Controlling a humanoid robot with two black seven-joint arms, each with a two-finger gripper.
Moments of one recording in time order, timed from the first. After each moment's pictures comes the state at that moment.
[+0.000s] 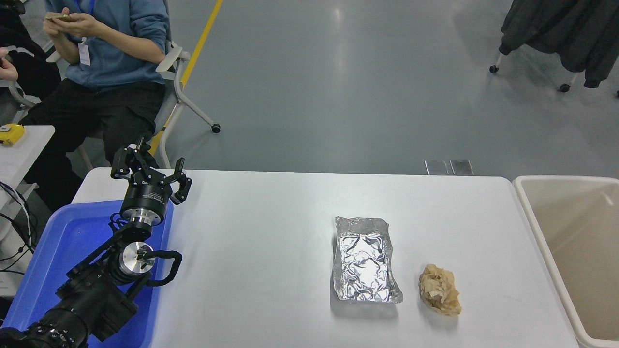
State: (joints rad) left arm -0.52 0.22 -1.05 -0.61 0.18 -0.33 -0.58; right arm 1.14 -0.91 -0.21 0.45 0.38 0.06 0.00
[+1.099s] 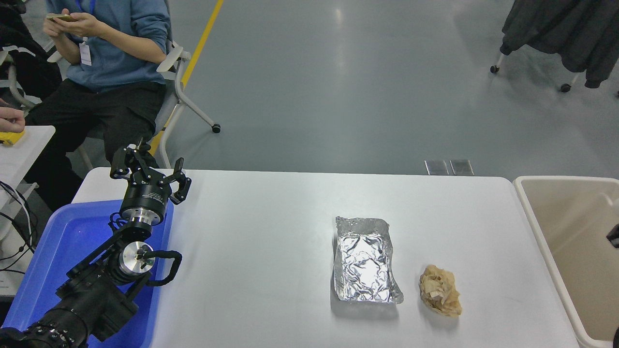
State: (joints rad) left arm -0.52 0.22 -1.05 -0.61 0.18 -0.33 -0.58; right arm 0.74 -0.54 0.30 0.13 0.70 -0.07 -0.12
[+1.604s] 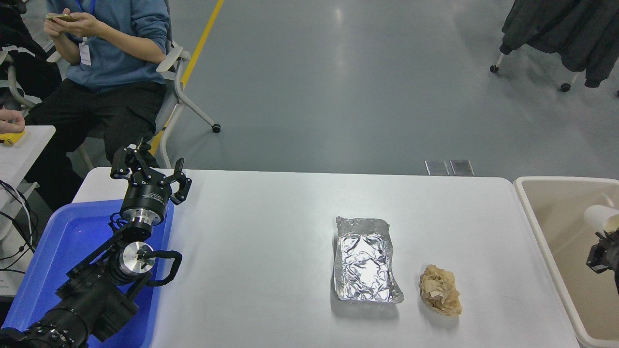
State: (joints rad) left arm -0.52 0.22 -1.05 -0.61 0.18 -0.33 -0.58; right arm 0.64 -0.49 0.31 0.11 0.60 0.14 0.00
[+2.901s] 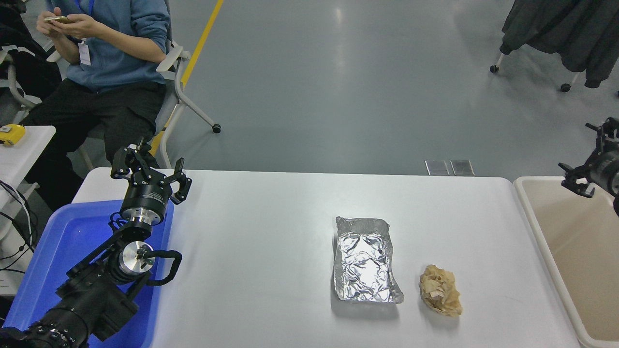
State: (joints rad) left arm -0.52 0.22 -1.05 -0.61 0.18 -0.33 -0.58; right arm 0.95 -0.65 0.31 0.53 0.13 0.17 0.02
